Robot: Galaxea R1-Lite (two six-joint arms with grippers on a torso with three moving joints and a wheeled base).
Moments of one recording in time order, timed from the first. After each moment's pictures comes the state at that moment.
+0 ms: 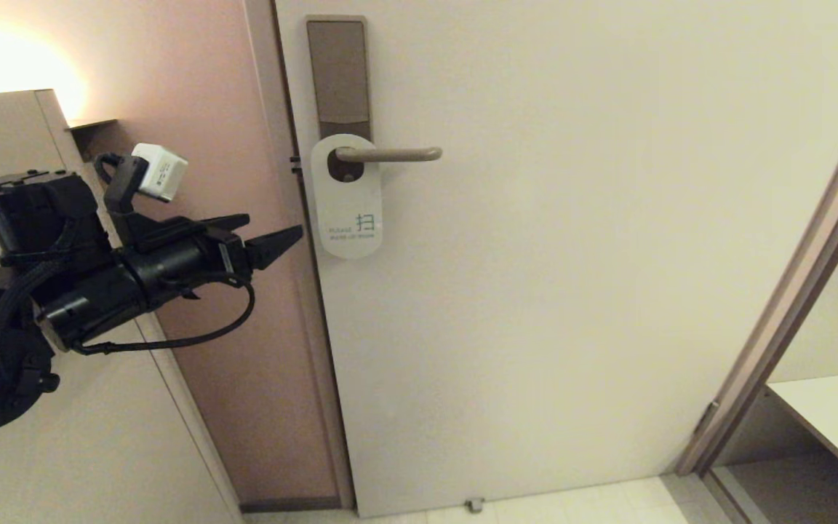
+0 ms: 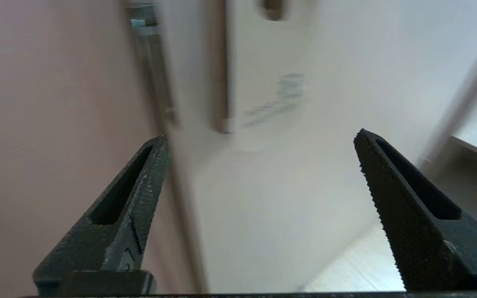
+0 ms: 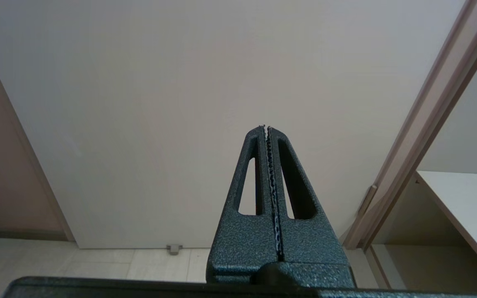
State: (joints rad) left arm -0.17 1.65 -0.78 -0.83 -0.36 -0.01; right arm 0.00 0.00 0.00 -0.02 0.02 -0.04
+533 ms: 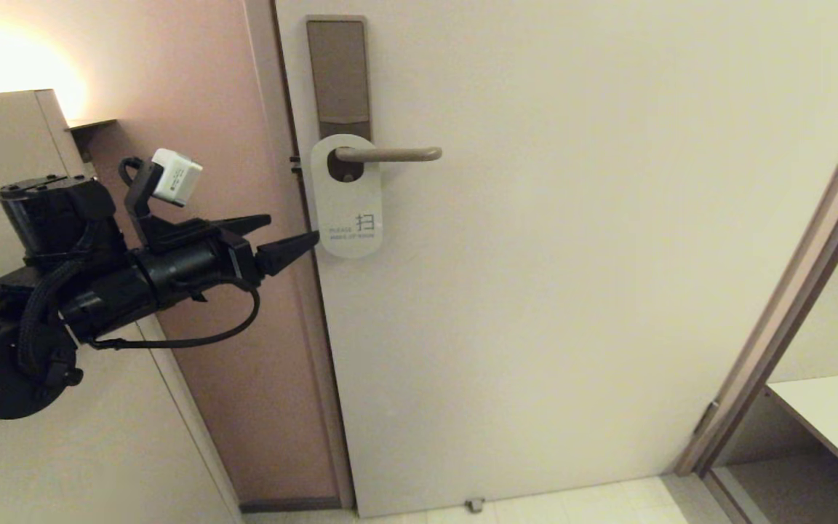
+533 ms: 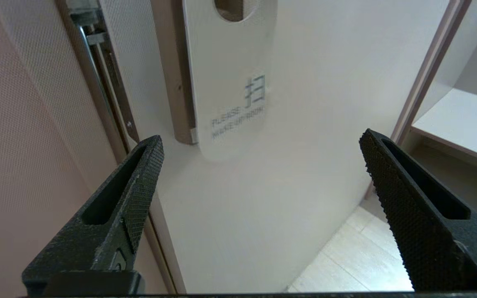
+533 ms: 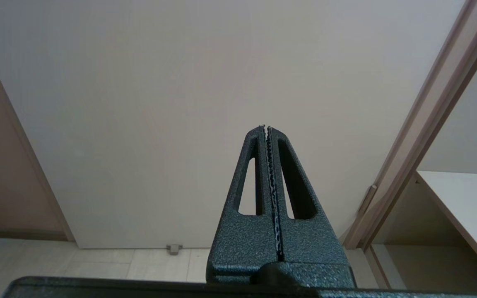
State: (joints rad) left arm -0.16 1.72 -0.80 -0.90 -0.52 -0.02; right arm 0.00 0.00 0.00 -0.02 0.02 -0.04
